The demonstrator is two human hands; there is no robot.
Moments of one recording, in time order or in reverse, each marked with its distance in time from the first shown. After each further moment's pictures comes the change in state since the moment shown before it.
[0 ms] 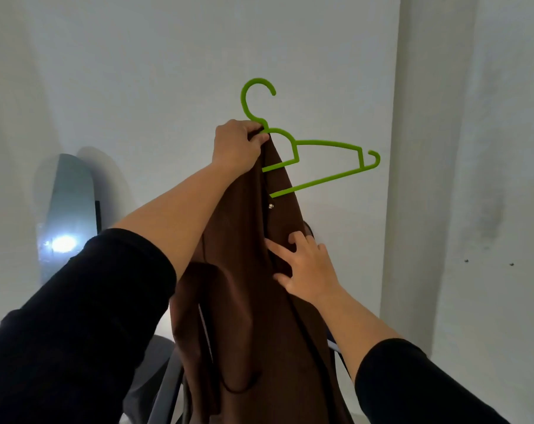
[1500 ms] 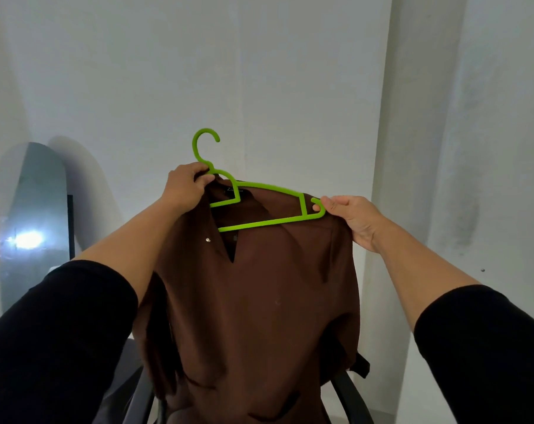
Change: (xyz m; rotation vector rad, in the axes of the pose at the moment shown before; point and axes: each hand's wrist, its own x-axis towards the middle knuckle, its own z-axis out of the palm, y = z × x) left_hand -0.028 -0.097 -0.001 -0.005 -0.117 -0.173; right_hand 0.039 0.083 -0.093 1.498 -0.139 0.632
